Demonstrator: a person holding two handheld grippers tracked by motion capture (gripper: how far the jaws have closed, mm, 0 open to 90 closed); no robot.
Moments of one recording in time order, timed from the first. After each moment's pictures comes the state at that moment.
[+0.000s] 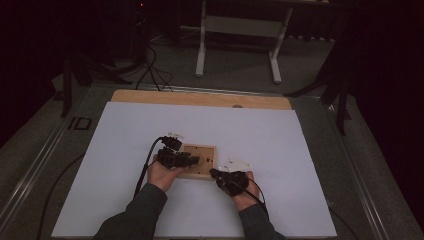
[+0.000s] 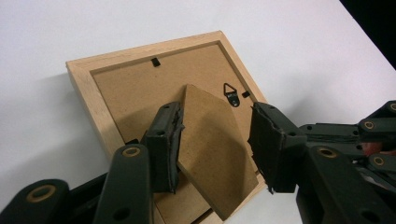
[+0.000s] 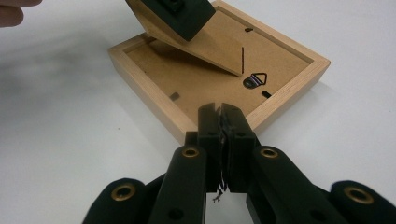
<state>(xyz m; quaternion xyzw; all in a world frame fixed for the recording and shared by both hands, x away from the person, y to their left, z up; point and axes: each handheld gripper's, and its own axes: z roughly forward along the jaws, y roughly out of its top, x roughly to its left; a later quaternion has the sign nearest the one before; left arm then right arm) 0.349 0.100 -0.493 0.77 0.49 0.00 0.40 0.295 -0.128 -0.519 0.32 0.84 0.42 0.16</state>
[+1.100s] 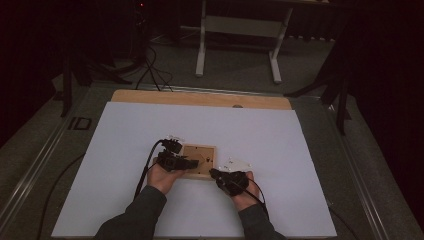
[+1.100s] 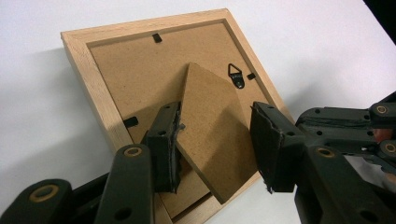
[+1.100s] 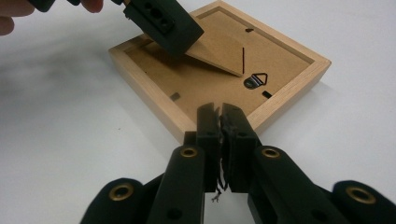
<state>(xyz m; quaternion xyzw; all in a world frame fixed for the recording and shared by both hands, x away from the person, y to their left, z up) 0.344 0.099 -0.497 0.78 0.50 -0.01 0.38 0.295 -0.128 -0.519 0.32 0.84 0.42 0.16</state>
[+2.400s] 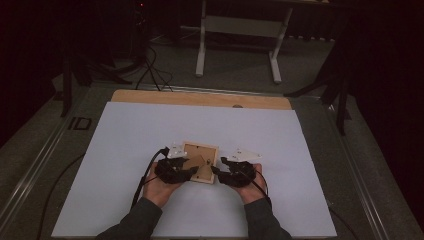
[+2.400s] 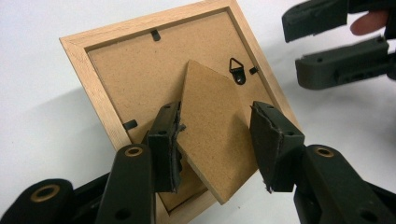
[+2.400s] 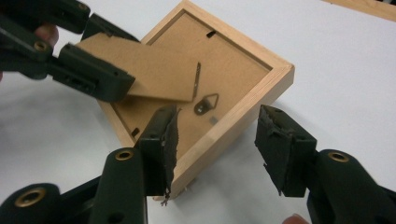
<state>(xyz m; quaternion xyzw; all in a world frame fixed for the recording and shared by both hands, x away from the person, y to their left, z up) 0.300 0.094 -0.492 0.82 0.40 0.12 0.40 0.310 -0.144 -0.494 0.34 0.82 0.44 0.15</state>
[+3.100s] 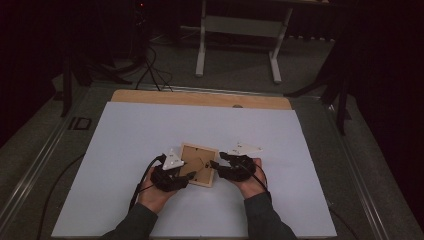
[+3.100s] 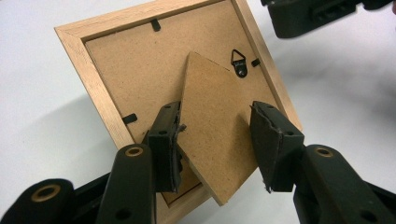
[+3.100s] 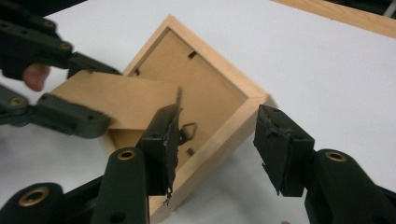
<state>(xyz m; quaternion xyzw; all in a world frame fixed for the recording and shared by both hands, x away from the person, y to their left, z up) 0.281 0.102 -0.498 0.82 0.37 0.15 0.42 0.321 -0.142 -0.480 0.34 0.82 0.45 0.14</state>
